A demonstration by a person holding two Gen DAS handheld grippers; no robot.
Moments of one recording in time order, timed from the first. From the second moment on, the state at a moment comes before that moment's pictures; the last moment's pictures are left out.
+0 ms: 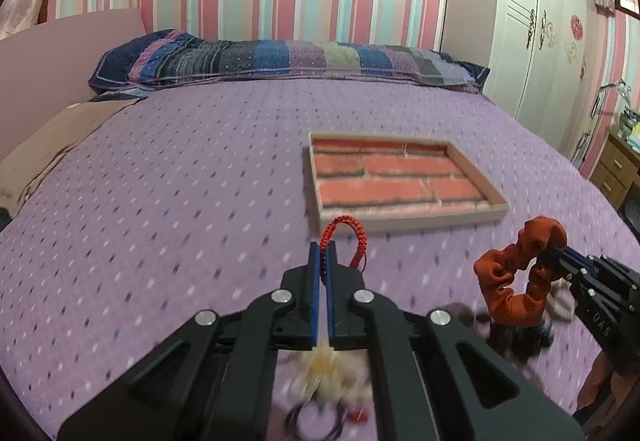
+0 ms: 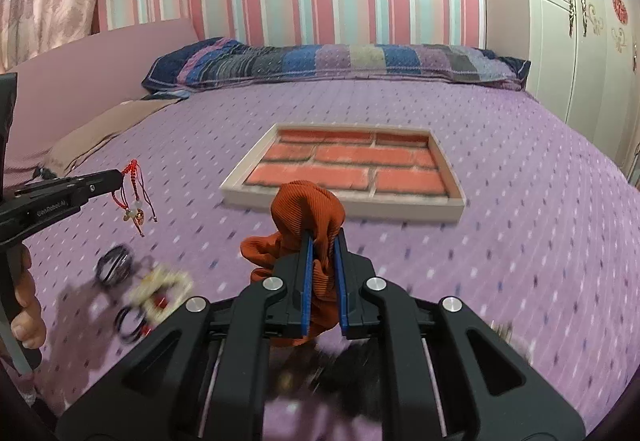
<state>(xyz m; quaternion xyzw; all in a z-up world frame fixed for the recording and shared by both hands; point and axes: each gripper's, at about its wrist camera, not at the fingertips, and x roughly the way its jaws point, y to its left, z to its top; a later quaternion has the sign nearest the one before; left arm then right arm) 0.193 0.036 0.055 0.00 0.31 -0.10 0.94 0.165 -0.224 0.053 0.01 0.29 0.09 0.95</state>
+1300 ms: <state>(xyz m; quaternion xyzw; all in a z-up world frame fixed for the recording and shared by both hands) 0.543 -0.085 -0.043 0.02 0.48 -0.07 0.88 0.529 -0.299 -0.026 -0.04 0.45 -0.01 0.89</state>
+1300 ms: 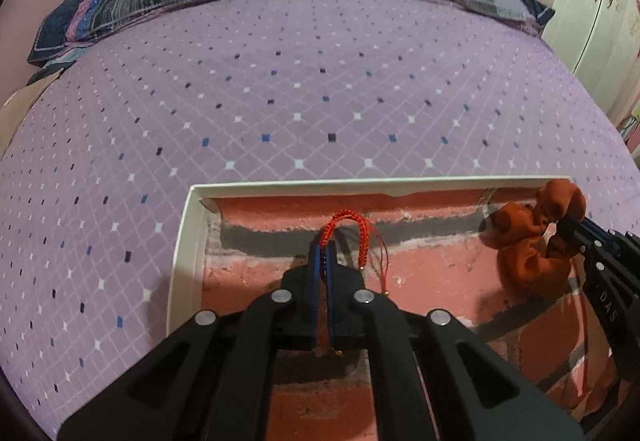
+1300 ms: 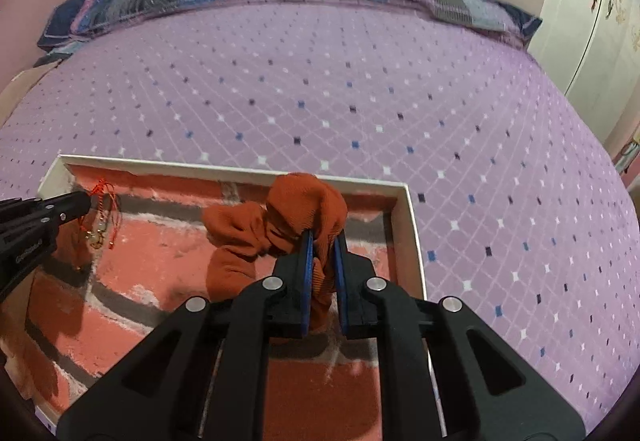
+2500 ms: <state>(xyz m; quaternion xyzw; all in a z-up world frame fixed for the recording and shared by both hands) 0.406 -0.018 0.090 0.02 0.37 -0.08 0.93 0.396 -0.310 0.069 -0.04 0.38 -0.06 0.92</state>
